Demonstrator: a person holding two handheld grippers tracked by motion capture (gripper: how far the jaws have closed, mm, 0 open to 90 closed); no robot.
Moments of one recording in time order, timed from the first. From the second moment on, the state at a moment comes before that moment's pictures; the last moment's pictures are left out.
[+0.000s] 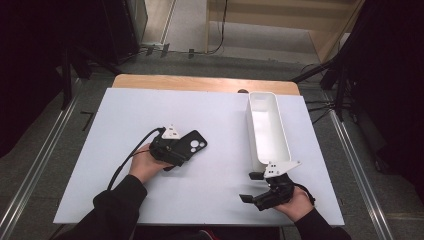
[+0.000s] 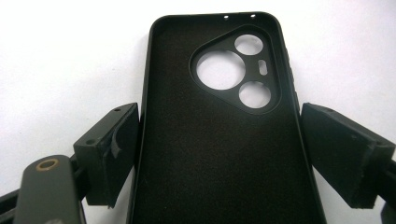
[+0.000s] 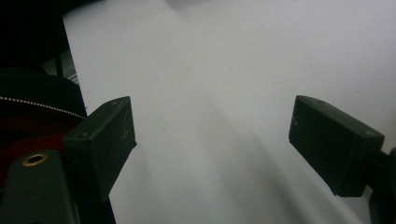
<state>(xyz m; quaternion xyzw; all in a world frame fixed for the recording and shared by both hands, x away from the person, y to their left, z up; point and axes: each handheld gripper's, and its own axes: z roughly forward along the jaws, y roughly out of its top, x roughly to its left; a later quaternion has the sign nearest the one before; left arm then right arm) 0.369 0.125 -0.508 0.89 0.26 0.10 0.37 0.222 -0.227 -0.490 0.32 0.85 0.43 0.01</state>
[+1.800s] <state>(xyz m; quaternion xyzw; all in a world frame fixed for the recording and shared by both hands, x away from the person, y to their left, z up) 0.315 0.125 -0.459 0.73 0.37 0.19 0.54 0.221 -0.227 -0.486 0.32 0.83 0.45 0.03</state>
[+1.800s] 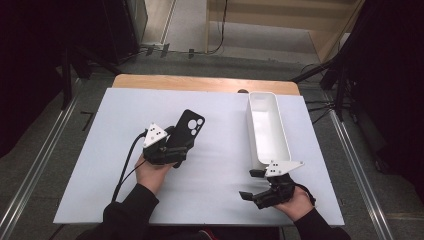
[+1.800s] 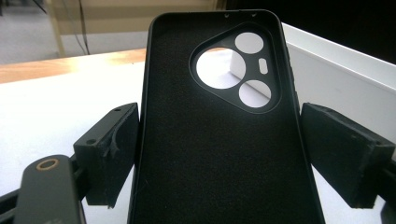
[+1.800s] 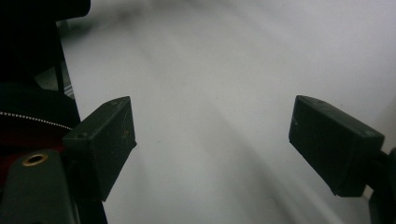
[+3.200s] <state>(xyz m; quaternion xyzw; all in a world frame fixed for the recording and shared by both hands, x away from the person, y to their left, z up) 0.289 0.106 -0.473 0.70 0.39 0.24 0.55 0.231 -0.202 -0.451 0.38 0.79 0.47 0.07</state>
